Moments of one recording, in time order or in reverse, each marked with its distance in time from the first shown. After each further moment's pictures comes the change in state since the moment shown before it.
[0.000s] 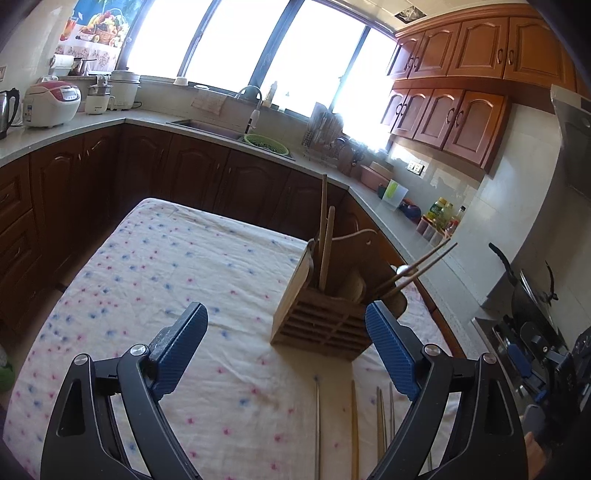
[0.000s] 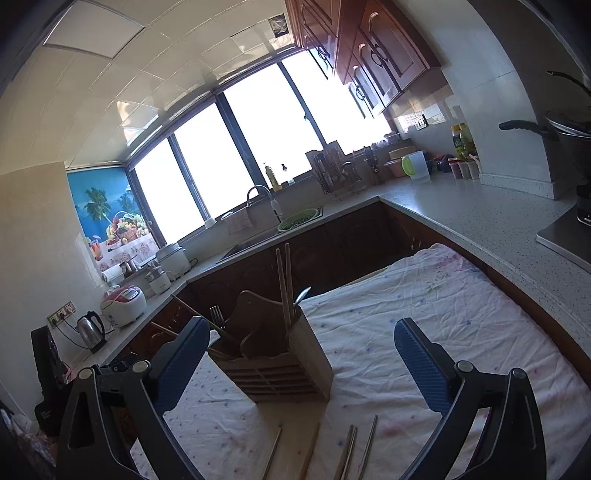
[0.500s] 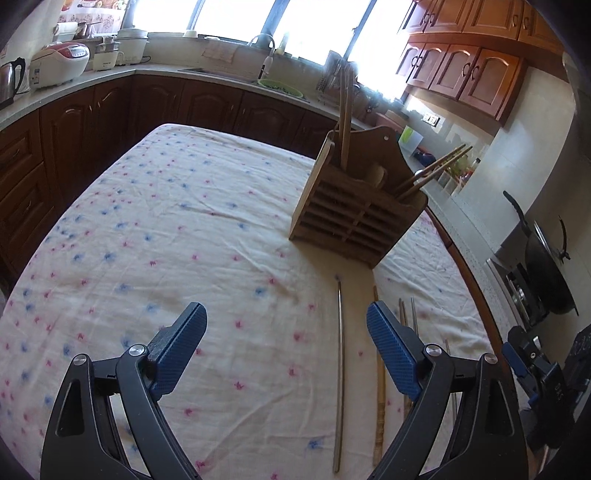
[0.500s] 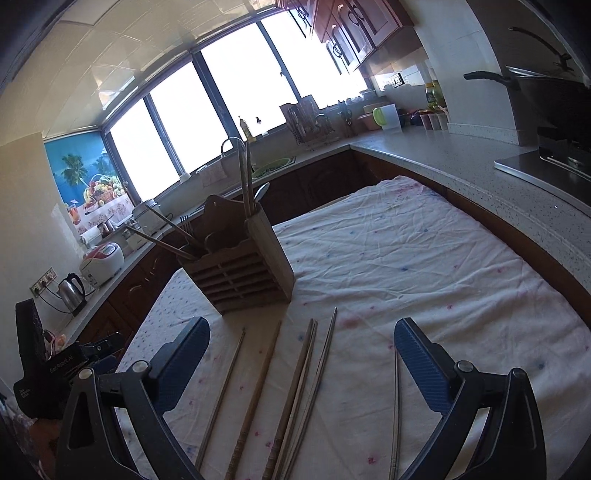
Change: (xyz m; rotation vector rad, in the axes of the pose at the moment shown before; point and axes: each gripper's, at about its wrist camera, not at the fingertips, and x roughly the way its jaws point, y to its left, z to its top) left arm 0.000 0.009 -0.086 -0.015 0.207 0.054; right arm -0.020 -0.024 -0.083 0.006 0.180 -0.098
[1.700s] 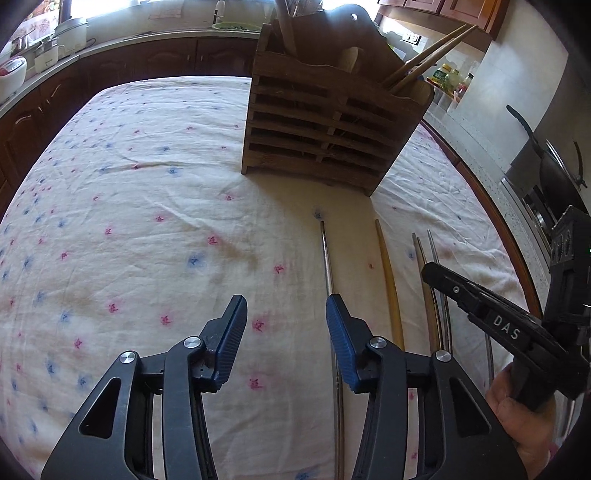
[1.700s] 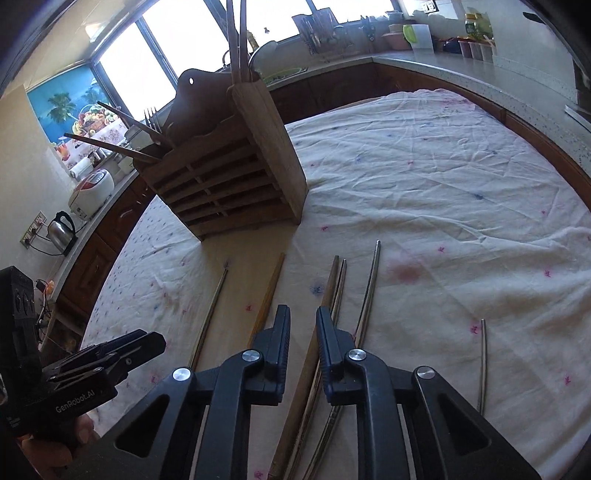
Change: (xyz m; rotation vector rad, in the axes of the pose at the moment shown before) left arm 0.091 -0.045 -0.008 0.189 0.249 0.006; right arm 0.129 0.016 -0.018 -0.072 0.359 0.010
